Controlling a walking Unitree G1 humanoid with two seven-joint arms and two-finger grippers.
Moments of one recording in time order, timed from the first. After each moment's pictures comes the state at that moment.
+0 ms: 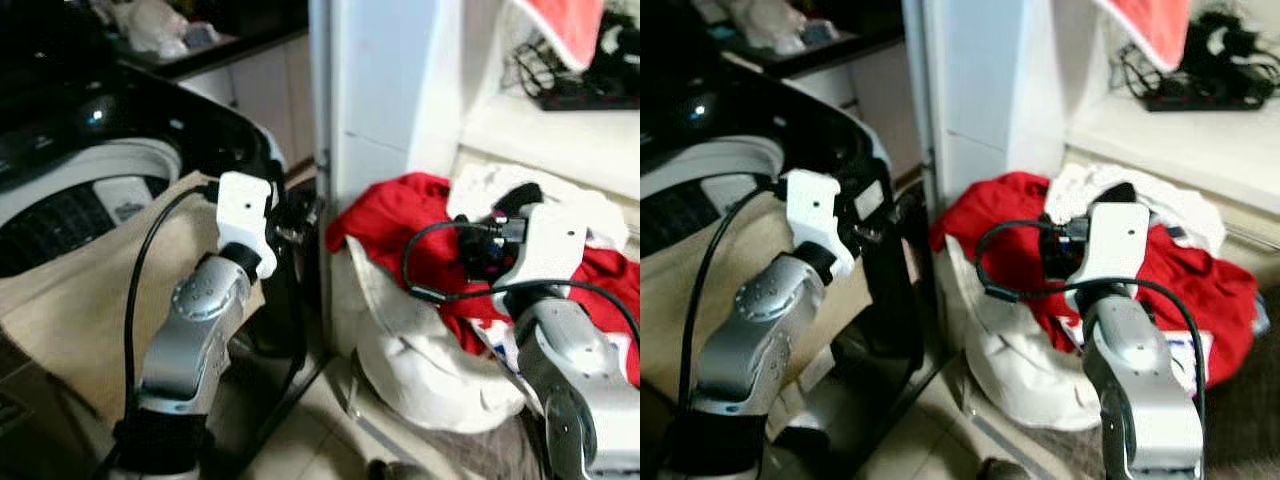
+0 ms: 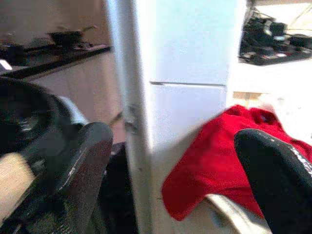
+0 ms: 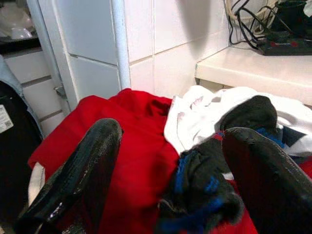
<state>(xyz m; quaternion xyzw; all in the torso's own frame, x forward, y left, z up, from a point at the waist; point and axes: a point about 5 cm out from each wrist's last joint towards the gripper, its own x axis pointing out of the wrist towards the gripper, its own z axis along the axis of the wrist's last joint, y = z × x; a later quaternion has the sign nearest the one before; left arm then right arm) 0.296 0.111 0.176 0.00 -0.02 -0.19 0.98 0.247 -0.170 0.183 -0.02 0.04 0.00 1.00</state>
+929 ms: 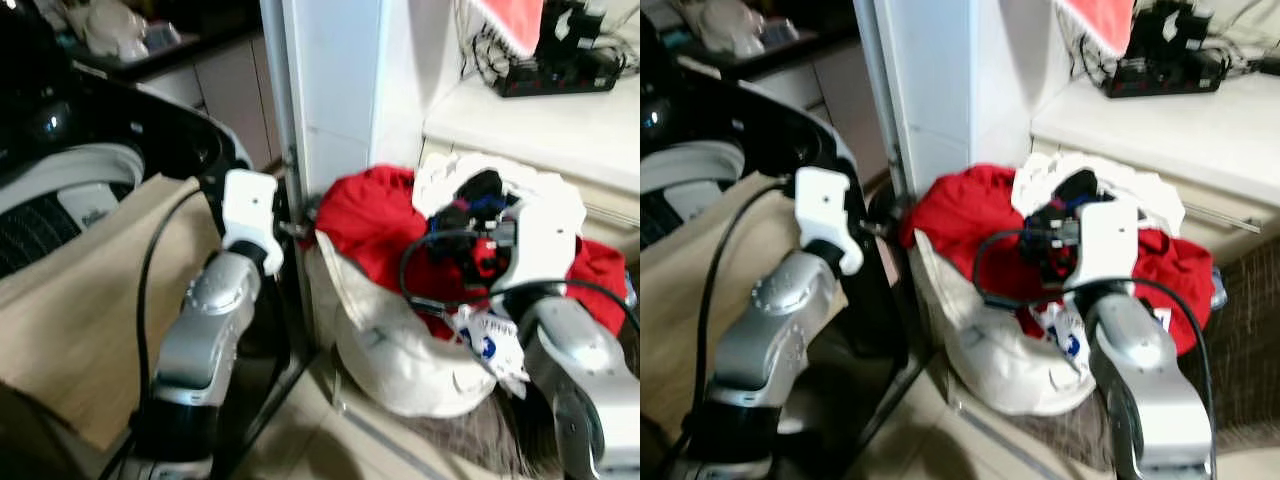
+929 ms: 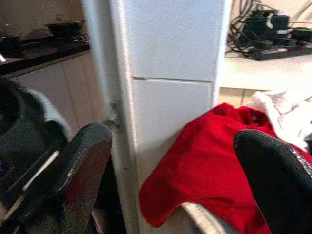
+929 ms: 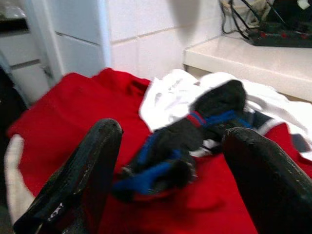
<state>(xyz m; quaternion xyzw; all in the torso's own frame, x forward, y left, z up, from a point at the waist) 0.304 0.108 0.174 -0.01 -0.01 -0.14 0.99 0.248 -0.170 0.183 -0.04 0.06 0.04 1.00</state>
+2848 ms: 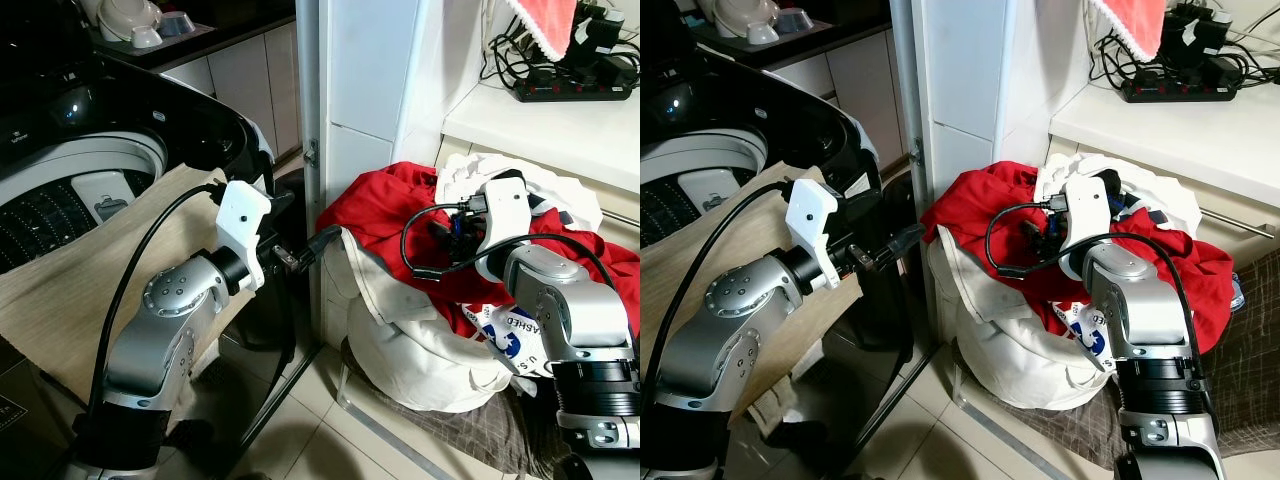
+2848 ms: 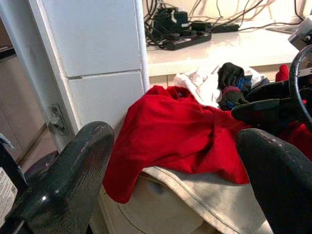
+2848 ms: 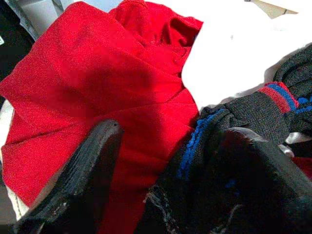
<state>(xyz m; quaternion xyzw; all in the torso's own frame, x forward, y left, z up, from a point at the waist) 0.288 0.121 0.177 0.03 -0.02 -0.36 0.93 0.324 -0.194 0.154 -0.04 0.20 0.10 0.97</state>
